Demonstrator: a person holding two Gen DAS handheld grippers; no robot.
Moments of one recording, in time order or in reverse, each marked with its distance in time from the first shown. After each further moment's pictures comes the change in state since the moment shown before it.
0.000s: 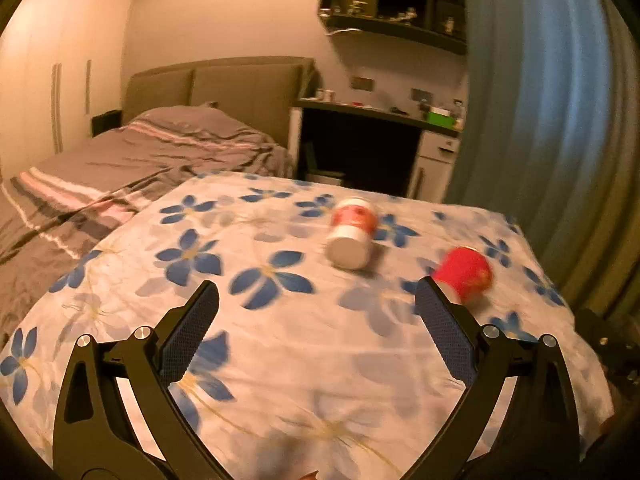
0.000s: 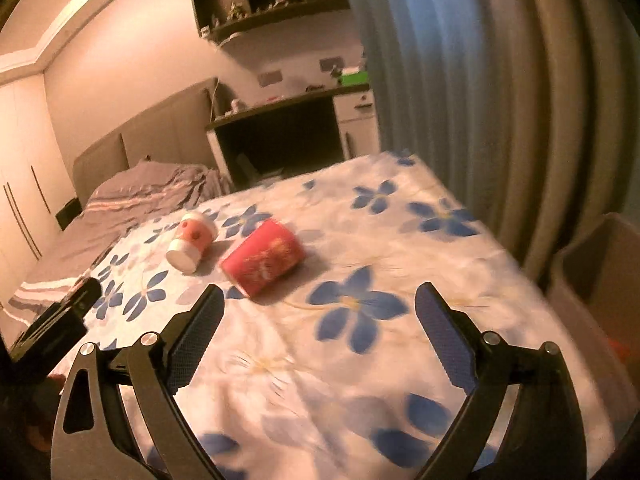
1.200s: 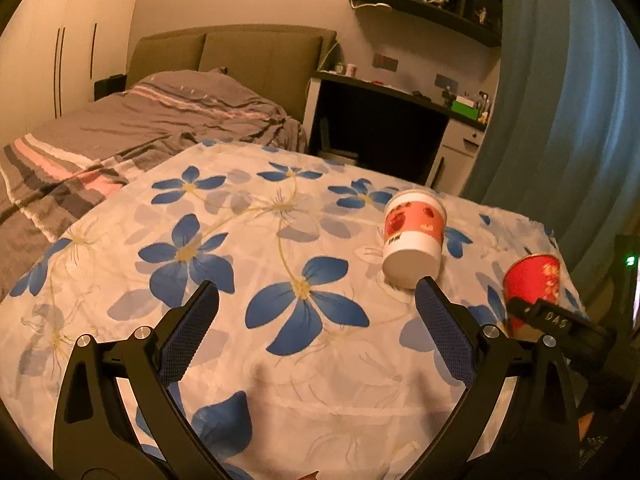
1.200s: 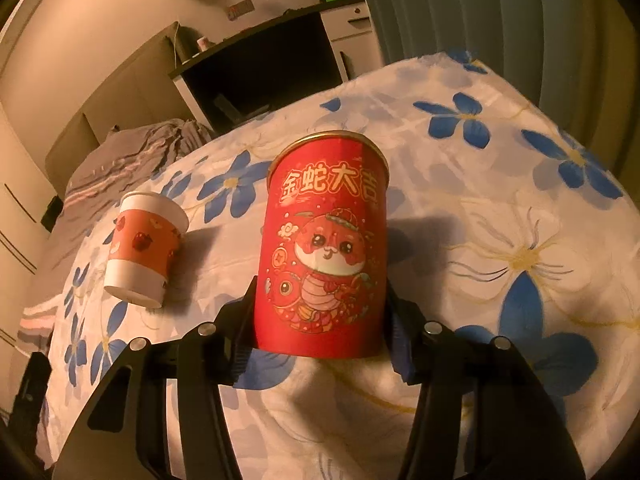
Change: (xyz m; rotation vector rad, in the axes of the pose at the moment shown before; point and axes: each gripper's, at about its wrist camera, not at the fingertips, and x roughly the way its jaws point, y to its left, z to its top) left arm 0.095 0.046 0.010 -0.079 0.100 -0.010; right arm 0.171 0.042 0.014 0.136 0.244 -0.016
